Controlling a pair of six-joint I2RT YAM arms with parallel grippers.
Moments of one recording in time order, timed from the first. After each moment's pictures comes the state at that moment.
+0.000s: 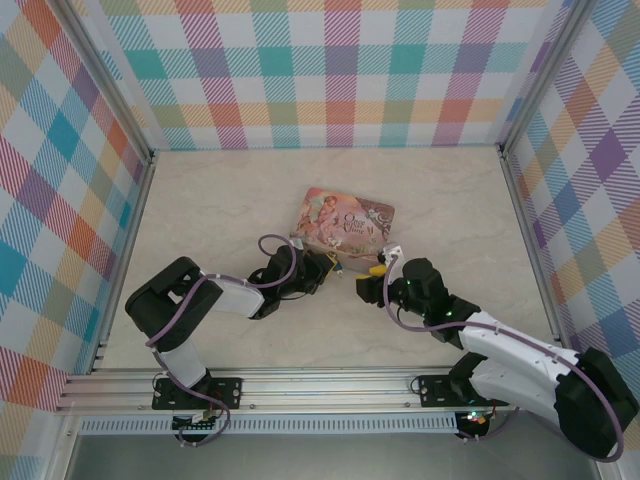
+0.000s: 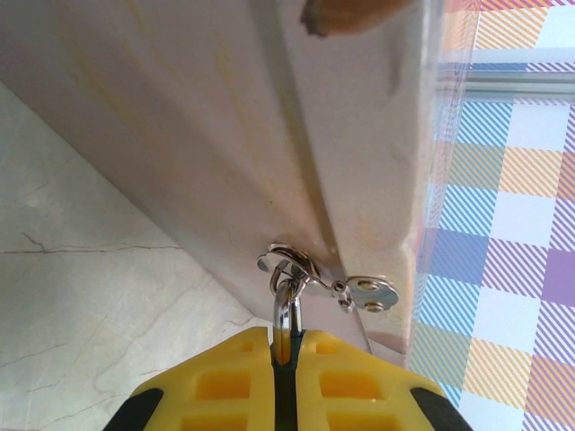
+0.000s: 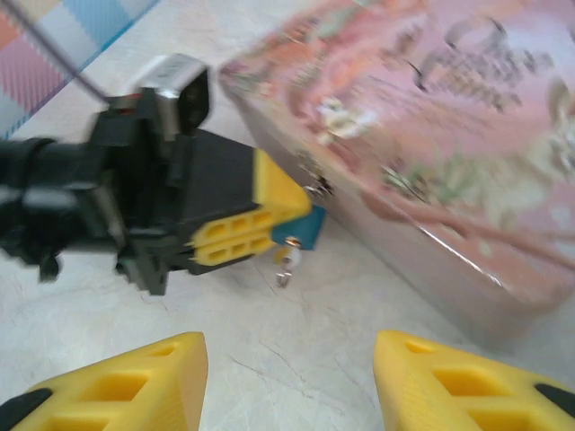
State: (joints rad) left arm -0.74 1.71 0.59 0.68 0.12 -1.48; right arm 0.75 0.94 0.38 0.12 -0.07 0.26
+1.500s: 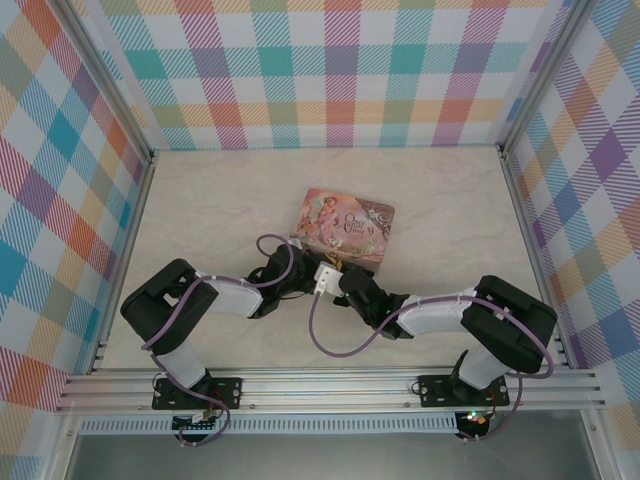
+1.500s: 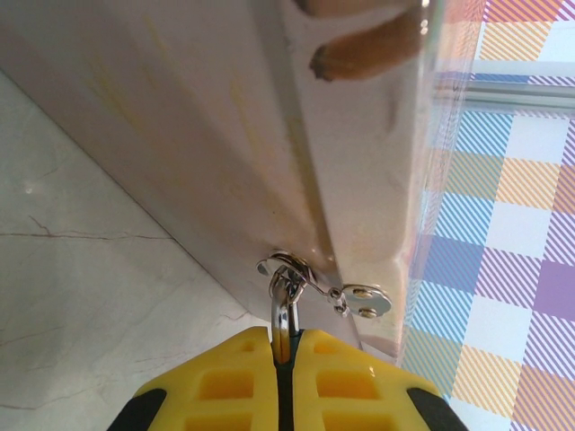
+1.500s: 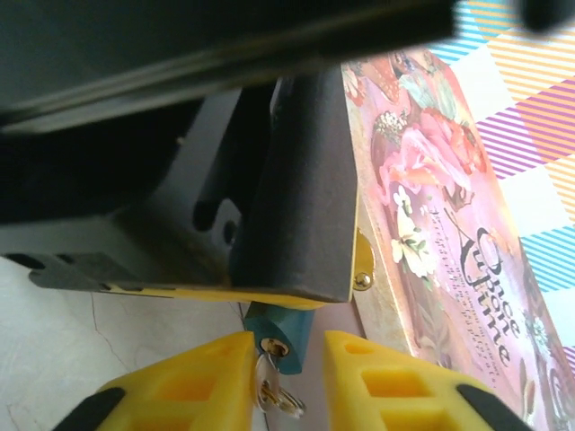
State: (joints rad) left arm -0.74 1.69 0.60 0.64 0.12 -1.52; right arm 1.01 1.55 0.55 0.45 0.50 -0.58
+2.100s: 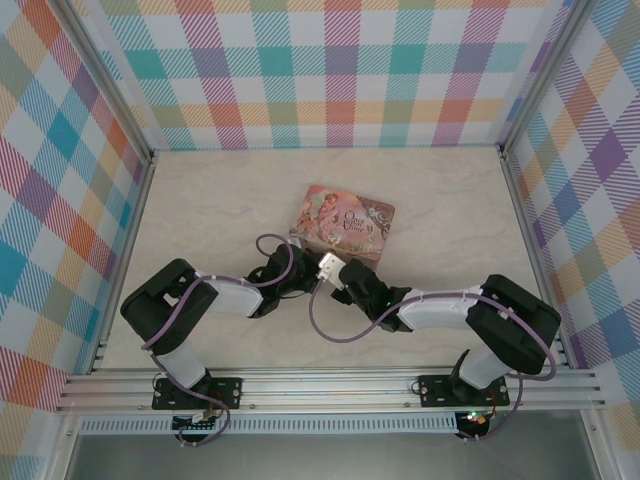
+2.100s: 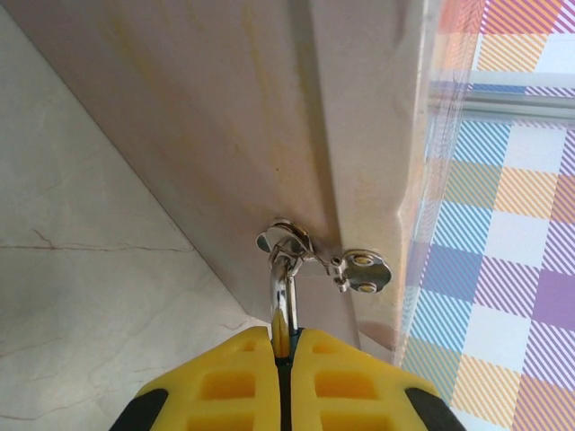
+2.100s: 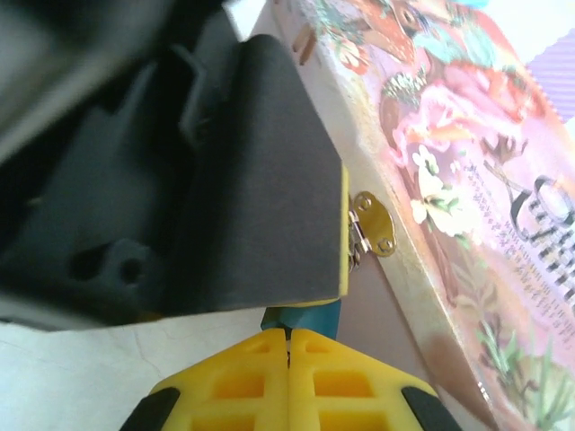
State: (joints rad) left arm -0.74 1.69 0.60 0.64 0.11 -1.53; right arm 0.96 1.52 0.59 0.32 0.37 -0.27
